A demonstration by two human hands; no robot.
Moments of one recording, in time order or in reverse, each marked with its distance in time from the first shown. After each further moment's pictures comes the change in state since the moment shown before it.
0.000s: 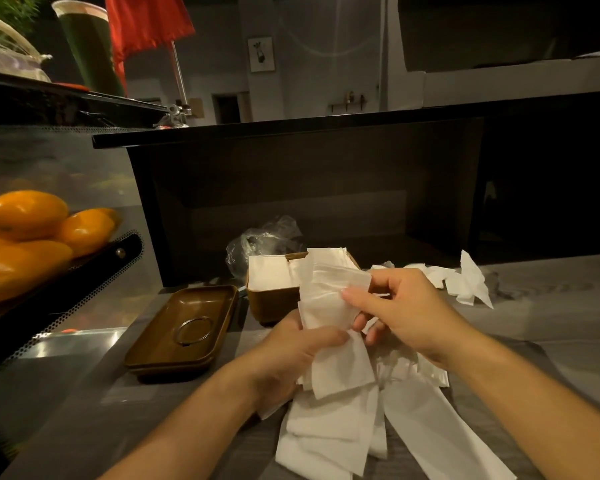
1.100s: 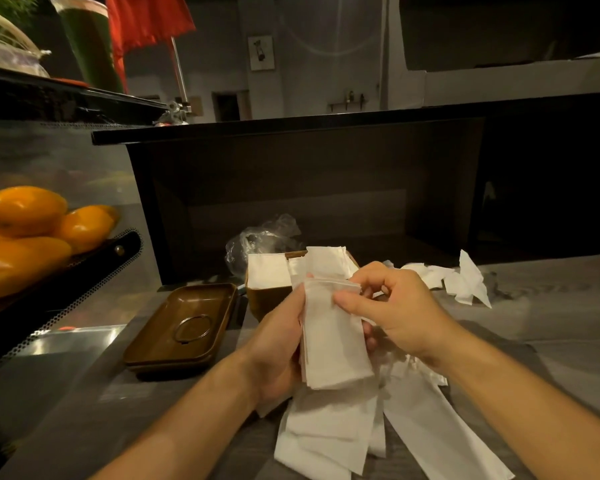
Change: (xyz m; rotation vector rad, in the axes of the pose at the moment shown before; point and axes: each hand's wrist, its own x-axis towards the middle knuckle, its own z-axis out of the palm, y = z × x) left_hand -0.006 0.010 0.004 -0.219 -0.152 0.053; right_hand 0.003 0.006 0.007 -0.008 0.054 -0.048
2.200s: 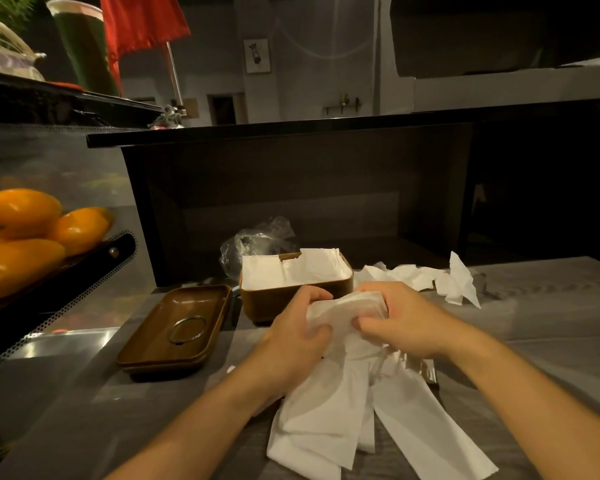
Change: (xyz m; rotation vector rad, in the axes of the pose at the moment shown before) left_hand 0.017 -0.019 -0.008 0.793 0.234 0.218; right_hand 0.007 0.023 -0.035 -0.371 -0.261 -0.019
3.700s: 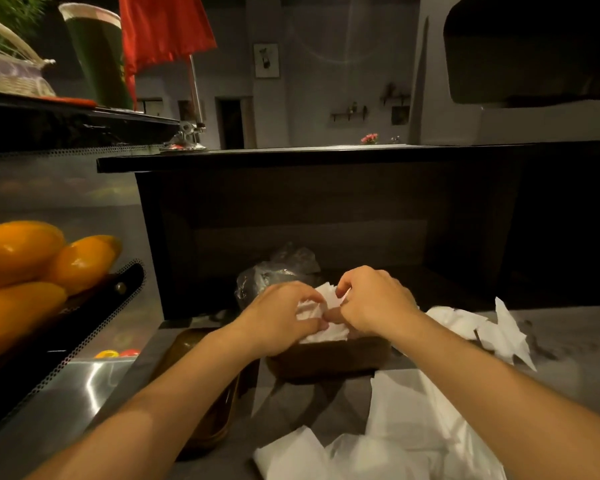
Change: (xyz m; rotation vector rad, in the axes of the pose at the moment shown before) left_hand 0.108 -0.013 -0.094 0.684 -0.038 0.136; right_hand 0.134 -0.060 0.020 -0.486 0.204 0.293
